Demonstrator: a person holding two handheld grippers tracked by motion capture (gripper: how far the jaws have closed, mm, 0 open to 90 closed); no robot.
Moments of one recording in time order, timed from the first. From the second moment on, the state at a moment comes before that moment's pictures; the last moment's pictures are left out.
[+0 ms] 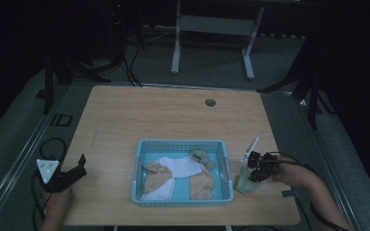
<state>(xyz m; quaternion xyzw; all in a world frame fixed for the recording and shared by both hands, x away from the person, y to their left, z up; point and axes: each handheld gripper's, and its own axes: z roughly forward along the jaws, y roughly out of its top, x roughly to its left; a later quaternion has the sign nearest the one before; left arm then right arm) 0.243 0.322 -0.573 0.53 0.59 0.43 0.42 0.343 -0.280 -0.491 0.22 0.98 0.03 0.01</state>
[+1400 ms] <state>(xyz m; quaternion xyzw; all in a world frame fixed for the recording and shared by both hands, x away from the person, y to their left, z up) 0.244 0.323 -0.573 0.53 0.59 0.43 0.42 0.360 -0.188 -0.428 0.10 0.99 -0.01 0.03</state>
